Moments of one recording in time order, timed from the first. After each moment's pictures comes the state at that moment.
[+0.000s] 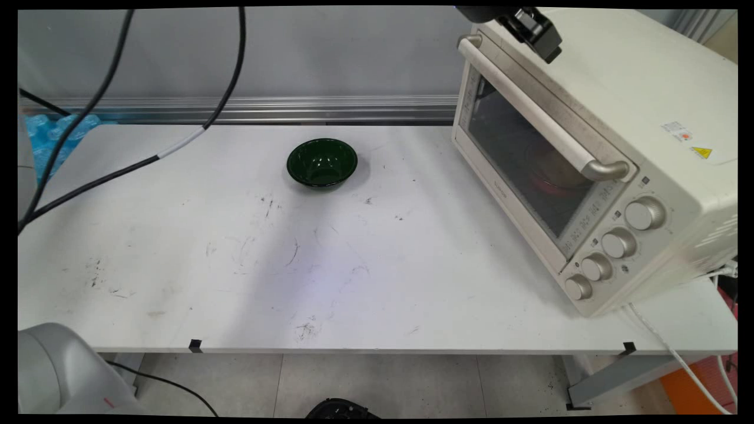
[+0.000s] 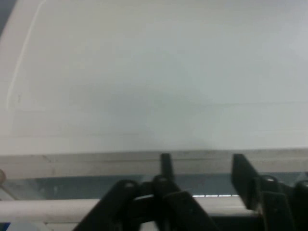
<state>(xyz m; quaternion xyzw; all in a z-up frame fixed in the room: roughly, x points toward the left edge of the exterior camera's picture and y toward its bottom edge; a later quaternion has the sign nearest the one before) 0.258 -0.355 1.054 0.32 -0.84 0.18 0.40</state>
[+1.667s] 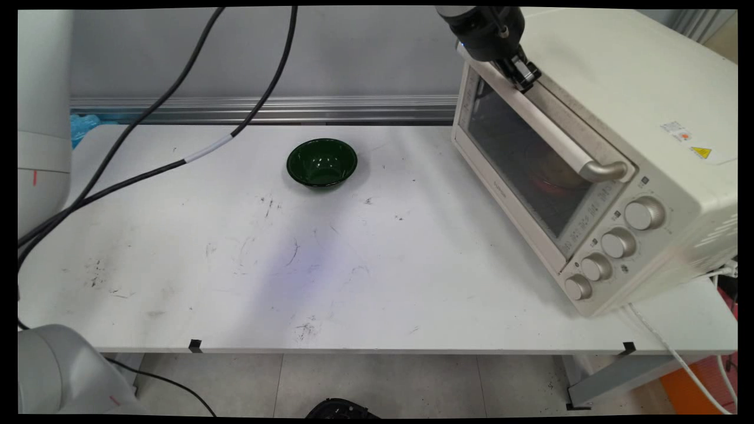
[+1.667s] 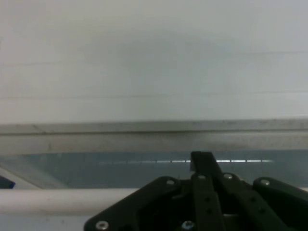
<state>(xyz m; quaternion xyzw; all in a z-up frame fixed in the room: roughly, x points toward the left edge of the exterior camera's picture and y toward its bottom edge) 0.232 -0.401 1.008 0.34 -0.87 0.16 0.32</state>
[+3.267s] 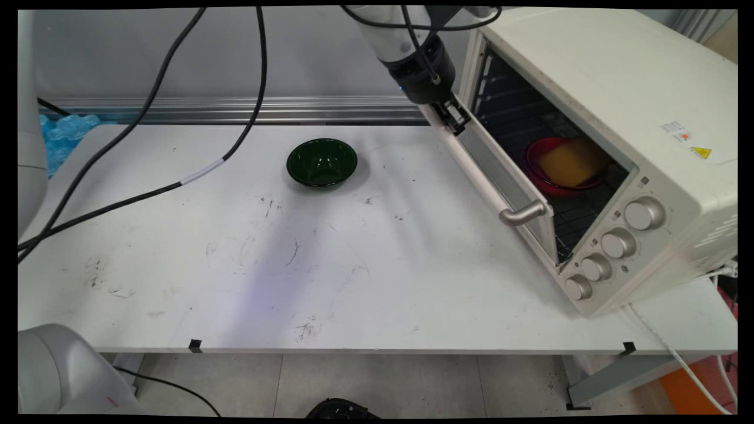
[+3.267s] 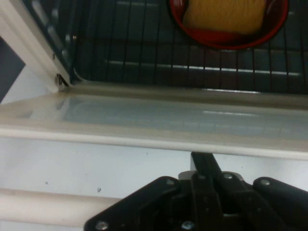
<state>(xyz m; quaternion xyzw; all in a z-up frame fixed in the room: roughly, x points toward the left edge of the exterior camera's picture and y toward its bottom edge) 0.286 -0.375 0.961 0.39 -0.87 0.13 0.26</state>
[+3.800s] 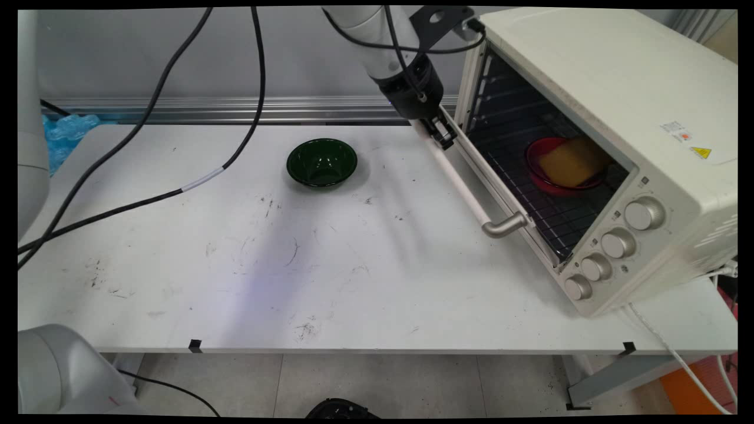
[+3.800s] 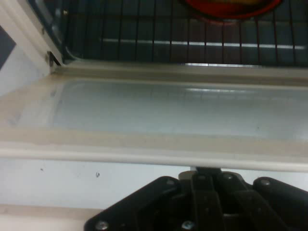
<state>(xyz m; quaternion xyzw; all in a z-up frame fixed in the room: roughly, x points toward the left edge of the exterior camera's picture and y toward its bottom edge) 0.297 -0.374 0.938 0.38 -0.88 0.12 0.25</state>
